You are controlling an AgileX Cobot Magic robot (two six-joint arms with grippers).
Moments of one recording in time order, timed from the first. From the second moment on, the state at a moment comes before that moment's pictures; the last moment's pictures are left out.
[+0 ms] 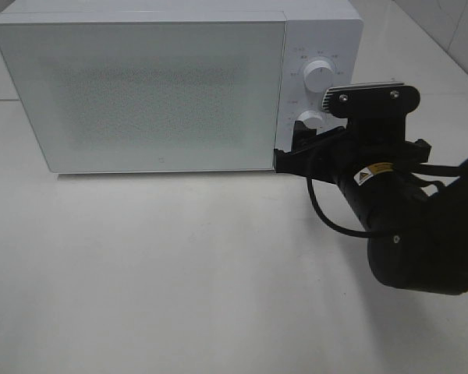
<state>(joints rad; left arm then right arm) 0.05 0.00 -0.50 -0.05 1.03 -0.03 0.71 1.86 -0.55 0.72 -1.21 -0.27</state>
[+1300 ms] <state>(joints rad) 0.05 0.00 -0.50 -0.05 1.03 -0.03 0.65 2.11 -0.81 0.77 -1.21 -0.29</state>
